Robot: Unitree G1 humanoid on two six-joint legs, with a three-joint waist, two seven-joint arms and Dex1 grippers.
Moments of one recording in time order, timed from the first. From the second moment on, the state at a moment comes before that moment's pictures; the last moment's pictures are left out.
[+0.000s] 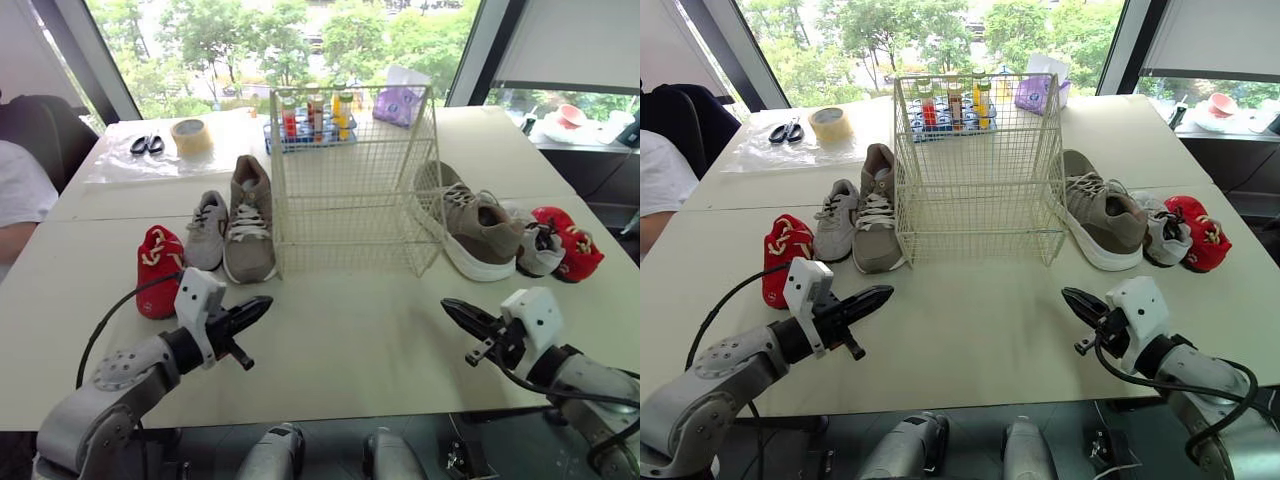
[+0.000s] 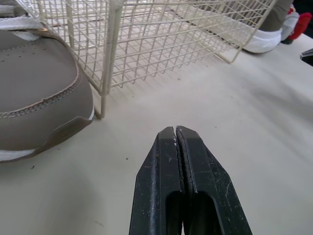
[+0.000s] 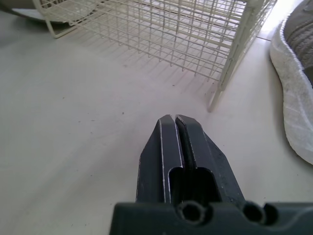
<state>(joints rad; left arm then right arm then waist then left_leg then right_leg) 0.08 0.55 0.15 -0.67 -0.71 0.76 -0.50 0.28 -0.62 -0.34 -0.65 0.49 0.54 0.61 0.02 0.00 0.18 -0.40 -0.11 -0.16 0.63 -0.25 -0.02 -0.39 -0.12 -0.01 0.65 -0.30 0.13</state>
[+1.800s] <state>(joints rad) -0.39 0.80 0.08 -0.44 -0.78 0.73 -0.95 -0.77 -0.88 0.26 0.10 0.10 0.20 1.24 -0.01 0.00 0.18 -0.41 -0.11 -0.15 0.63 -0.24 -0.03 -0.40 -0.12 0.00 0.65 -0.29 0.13</state>
